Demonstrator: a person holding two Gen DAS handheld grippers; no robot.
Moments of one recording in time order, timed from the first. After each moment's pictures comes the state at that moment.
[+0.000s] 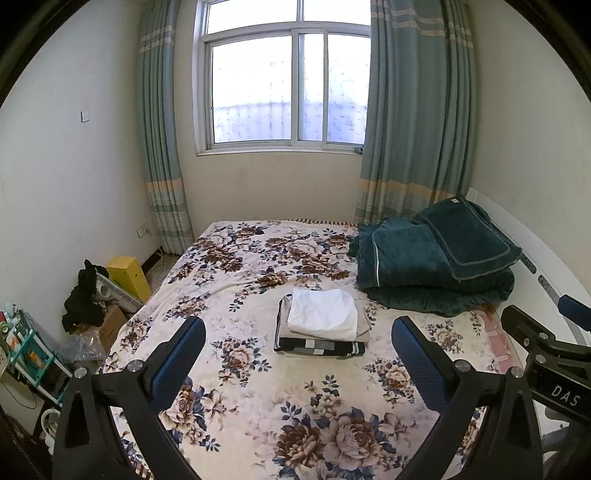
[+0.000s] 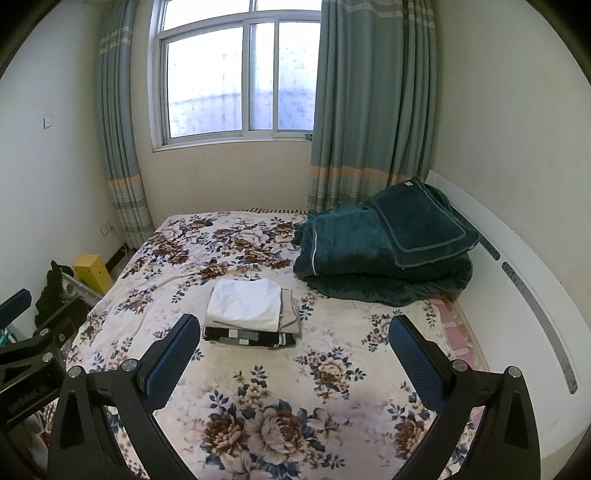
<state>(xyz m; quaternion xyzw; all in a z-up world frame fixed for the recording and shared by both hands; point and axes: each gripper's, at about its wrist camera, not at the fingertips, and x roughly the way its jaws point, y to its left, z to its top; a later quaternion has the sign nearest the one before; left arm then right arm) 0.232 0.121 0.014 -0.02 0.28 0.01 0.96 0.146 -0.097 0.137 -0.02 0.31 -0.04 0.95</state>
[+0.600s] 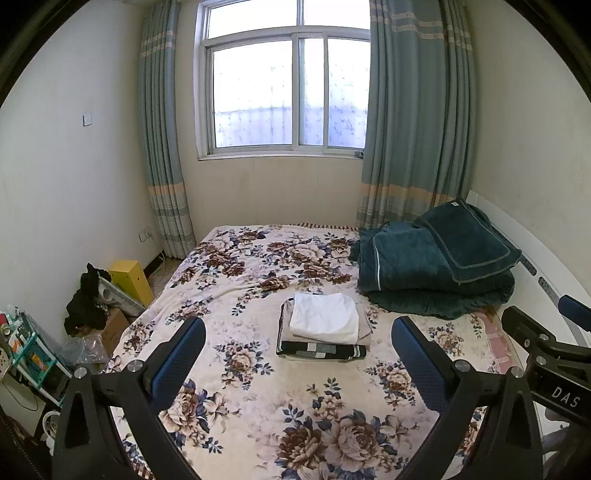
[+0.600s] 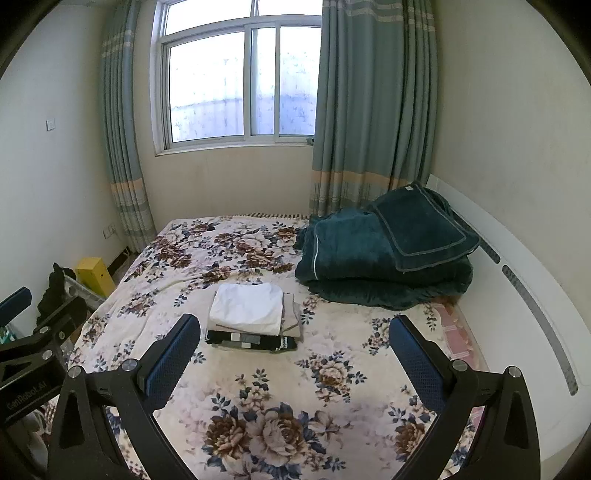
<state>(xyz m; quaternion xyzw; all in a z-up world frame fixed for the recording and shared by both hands) 0.222 0.123 0.023 -0.02 0.28 0.02 0.96 0.152 -0.096 0.151 -0.02 0.31 -0.04 0.95</state>
